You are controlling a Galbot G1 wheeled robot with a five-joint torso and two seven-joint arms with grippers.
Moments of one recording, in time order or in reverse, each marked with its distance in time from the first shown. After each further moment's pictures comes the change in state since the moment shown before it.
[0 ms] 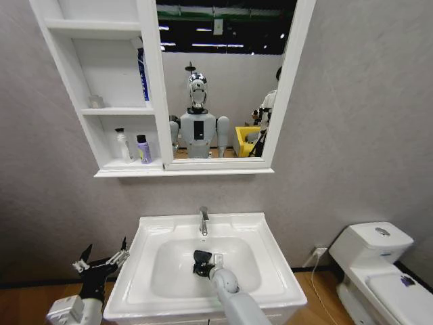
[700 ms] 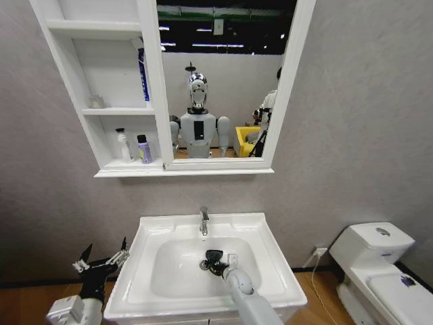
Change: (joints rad) left arm 0.000 0.000 0.000 0.000 0.000 0.000 0.000; right arm -0.051 -0.067 0.057 0.053 -0.006 0.003 -0.015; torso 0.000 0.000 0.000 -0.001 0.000
